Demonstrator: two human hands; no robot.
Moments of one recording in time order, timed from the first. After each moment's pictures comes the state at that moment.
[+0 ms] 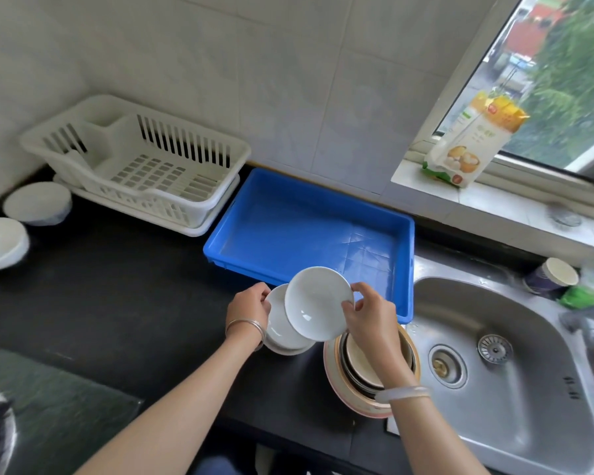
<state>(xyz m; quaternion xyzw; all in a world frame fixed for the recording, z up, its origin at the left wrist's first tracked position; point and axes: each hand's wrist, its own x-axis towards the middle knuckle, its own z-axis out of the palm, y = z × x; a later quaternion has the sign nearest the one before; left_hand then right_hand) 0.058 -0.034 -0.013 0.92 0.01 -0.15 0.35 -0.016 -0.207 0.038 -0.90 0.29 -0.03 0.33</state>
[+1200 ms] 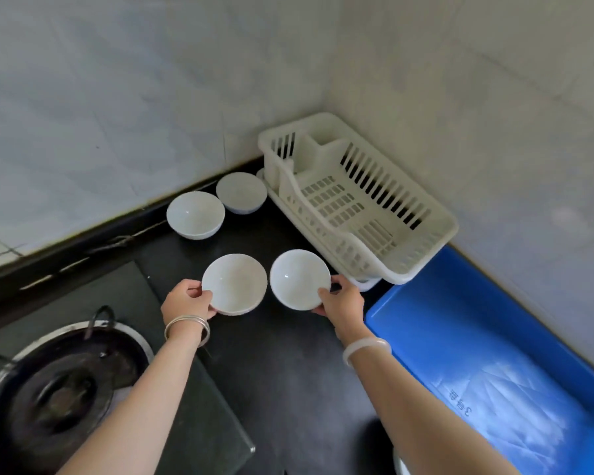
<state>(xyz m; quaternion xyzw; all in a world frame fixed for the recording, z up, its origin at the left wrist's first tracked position) 0.140 0.286 -0.057 0.65 0.51 0.08 0.56 0.218 0.066 -0.039 -0.81 0.18 0.17 0.54</state>
